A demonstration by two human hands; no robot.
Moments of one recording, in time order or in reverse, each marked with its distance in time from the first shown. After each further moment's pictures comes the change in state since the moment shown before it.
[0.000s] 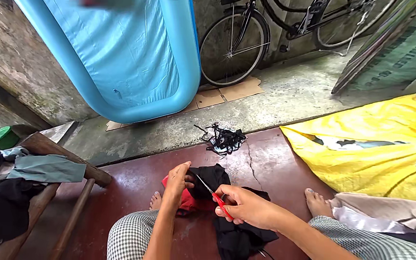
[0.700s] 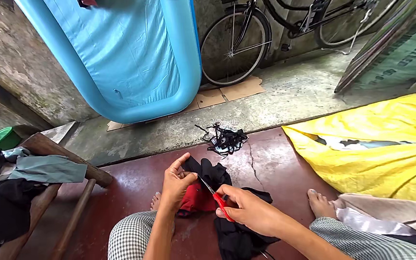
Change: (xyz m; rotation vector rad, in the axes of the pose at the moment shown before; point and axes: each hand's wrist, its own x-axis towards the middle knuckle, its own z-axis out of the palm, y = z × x) left_hand -0.019 0.017 -0.001 -0.106 -0.030 0.210; right_hand -0.002 -0.002 0.005 -0.199 0.119 -0.055
